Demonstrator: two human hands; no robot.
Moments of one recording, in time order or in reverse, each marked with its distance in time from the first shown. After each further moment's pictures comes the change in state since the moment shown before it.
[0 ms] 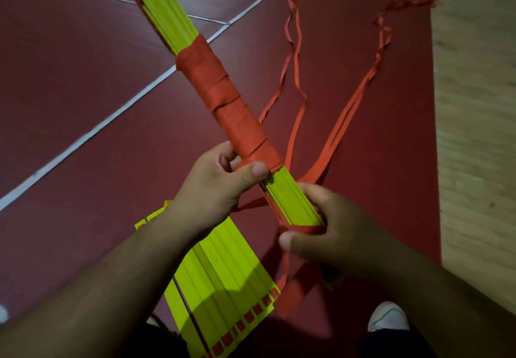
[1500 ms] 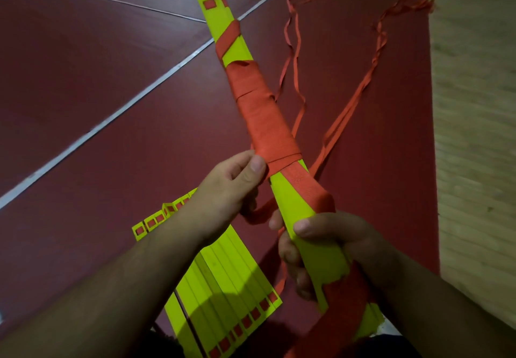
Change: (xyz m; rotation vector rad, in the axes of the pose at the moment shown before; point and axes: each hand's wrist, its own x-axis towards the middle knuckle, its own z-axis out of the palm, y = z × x) left_hand 0.002 -0.013 0.000 0.057 -0.014 -0.193; right_hand -0.005 -0.006 0.005 0.954 -0.340 0.259
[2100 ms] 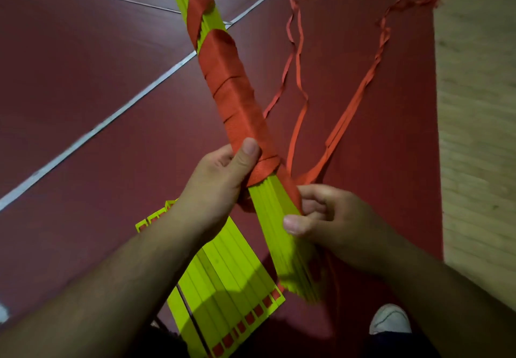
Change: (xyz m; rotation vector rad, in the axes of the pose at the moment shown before) left_hand -0.002 0.008 0.002 -0.055 0.204 0.005; right_hand 0.010 -0.001 -0.016 -0.735 0.393 -0.229
